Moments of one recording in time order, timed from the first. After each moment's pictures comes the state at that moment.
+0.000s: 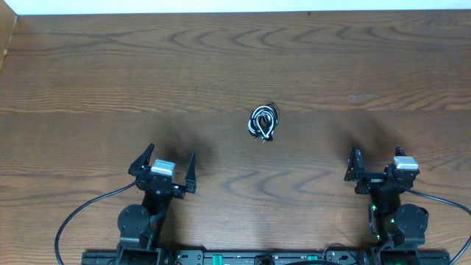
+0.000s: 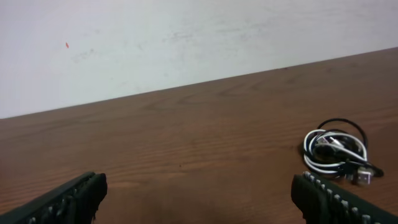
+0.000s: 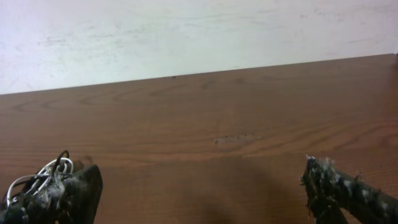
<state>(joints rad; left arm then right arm) -0.11 0.01 0.01 -0.09 0.12 0.09 0.01 0.02 0.01 -0.07 -0.01 0.12</state>
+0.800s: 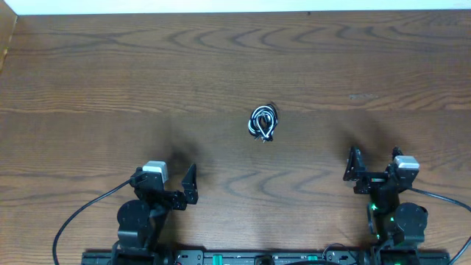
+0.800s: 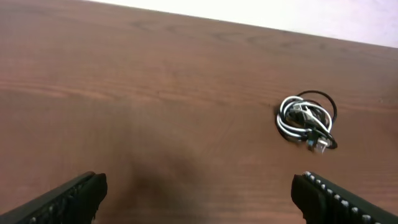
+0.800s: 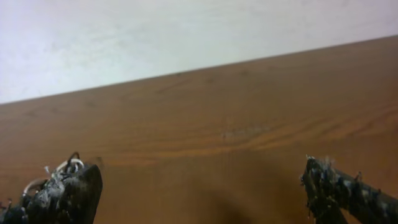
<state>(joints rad) -0.11 0.01 0.15 -0.49 0.13 -0.19 0.01 0.05 0.01 -0.07 -0.02 0.20</state>
